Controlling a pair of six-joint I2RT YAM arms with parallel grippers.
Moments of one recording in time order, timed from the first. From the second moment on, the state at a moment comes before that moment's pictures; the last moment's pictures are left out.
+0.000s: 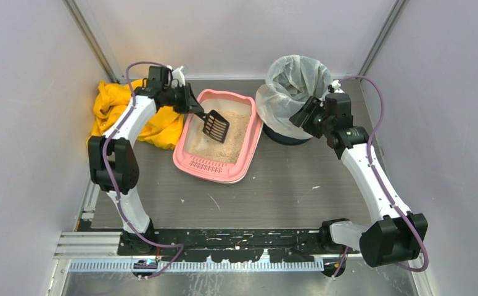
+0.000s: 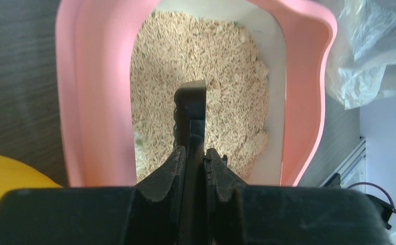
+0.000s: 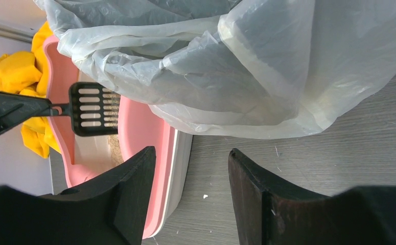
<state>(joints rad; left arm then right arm) -0.15 1.84 1.58 -0.55 0.58 -0.28 0.16 1.19 1.10 -0.48 -0.12 0.63</state>
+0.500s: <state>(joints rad) -0.25 2.06 1.82 -0.63 0.52 -0.20 0.16 1.19 1.08 -0.48 -0.12 0.62</state>
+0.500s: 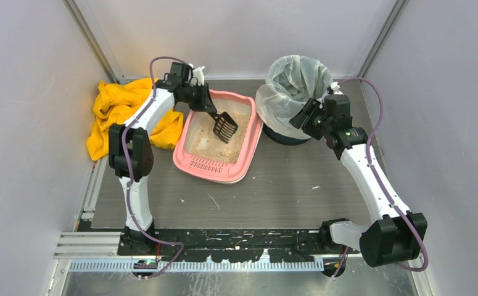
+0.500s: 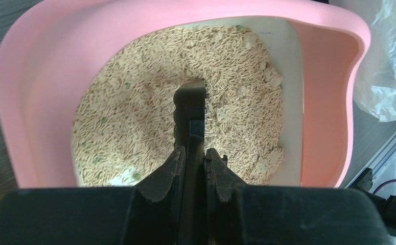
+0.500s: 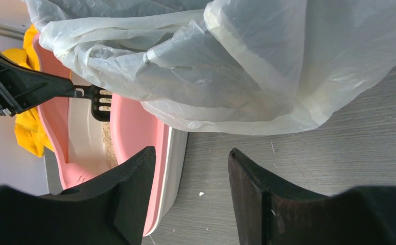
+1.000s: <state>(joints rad) -0.26 2.09 1.78 -0.52 0.65 -0.30 0.16 1.19 1.06 -0.49 -0.11 0.62</state>
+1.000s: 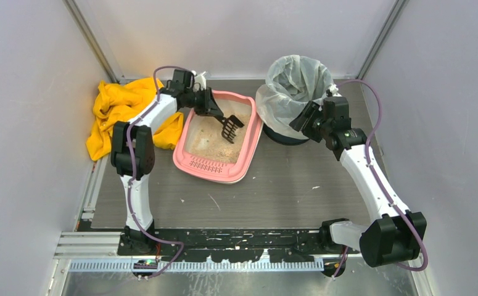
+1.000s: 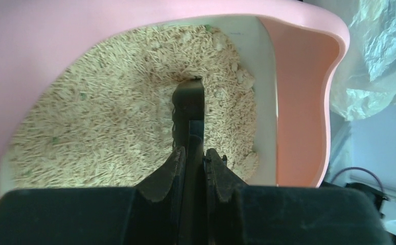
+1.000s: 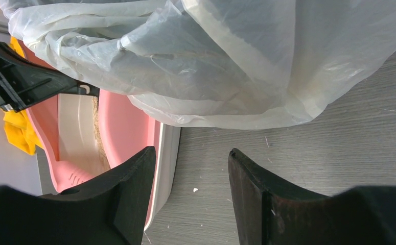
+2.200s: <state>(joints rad) -0.22 2.04 1.67 -0.46 0.83 -0.41 0.16 1.19 1.03 -0.47 -0.10 0.63</state>
